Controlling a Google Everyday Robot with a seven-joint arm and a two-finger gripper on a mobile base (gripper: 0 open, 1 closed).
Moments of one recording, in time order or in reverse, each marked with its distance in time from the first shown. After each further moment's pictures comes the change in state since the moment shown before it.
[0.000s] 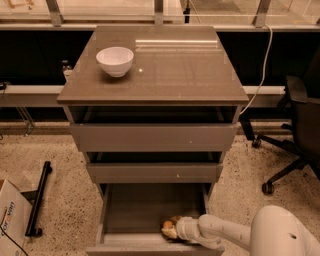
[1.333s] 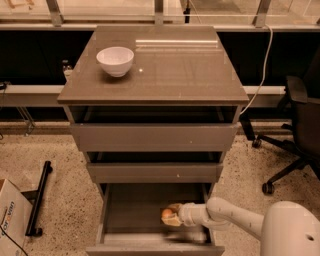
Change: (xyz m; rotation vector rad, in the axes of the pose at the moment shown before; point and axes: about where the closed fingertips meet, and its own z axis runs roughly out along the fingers) arm -0.075 0.010 -0.049 -0.188 -0.106 -0.156
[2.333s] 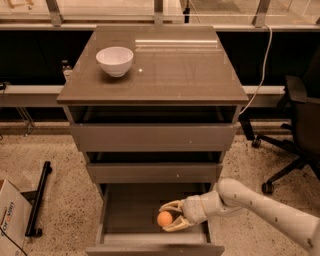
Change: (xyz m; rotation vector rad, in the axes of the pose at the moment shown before) arm -0.126 0.125 -0.122 -0.394 -0.177 -0.546
